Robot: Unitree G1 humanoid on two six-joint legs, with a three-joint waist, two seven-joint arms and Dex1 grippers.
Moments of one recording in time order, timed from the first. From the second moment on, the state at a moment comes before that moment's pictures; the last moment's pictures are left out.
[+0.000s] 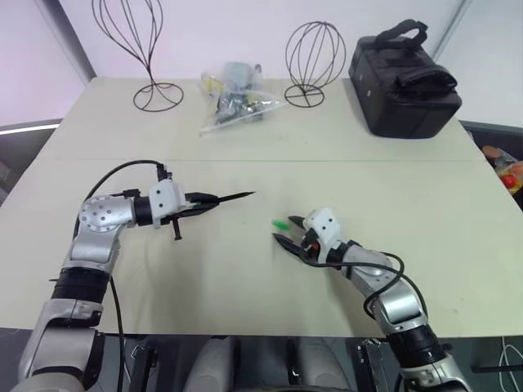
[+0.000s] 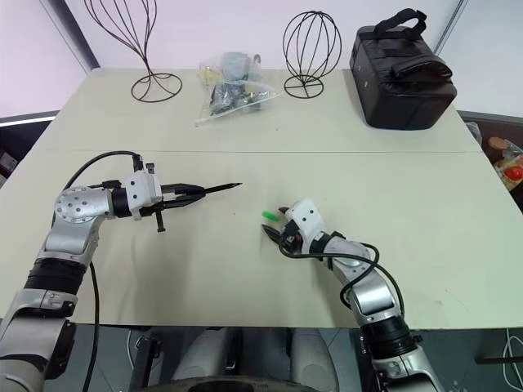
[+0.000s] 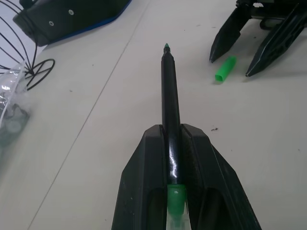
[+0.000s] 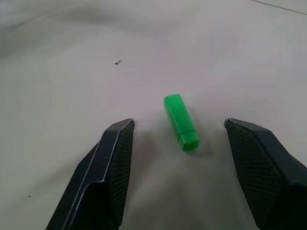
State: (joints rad) left arm -0.49 0.63 -0.03 0.35 -0.19 -0.35 -1.19; right arm -0.17 -0.34 0.19 -0.11 0.14 0.31 0.60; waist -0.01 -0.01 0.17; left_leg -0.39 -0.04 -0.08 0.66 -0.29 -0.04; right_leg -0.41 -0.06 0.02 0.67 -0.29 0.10
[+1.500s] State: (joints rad) left arm -0.58 0.60 -0.11 0.60 -0.15 -0.62 -1.28; right arm -0.09 -0.65 0.21 -0.35 -0.03 0.29 0.69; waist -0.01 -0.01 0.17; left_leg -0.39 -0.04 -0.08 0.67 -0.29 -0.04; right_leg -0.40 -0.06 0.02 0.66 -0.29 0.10
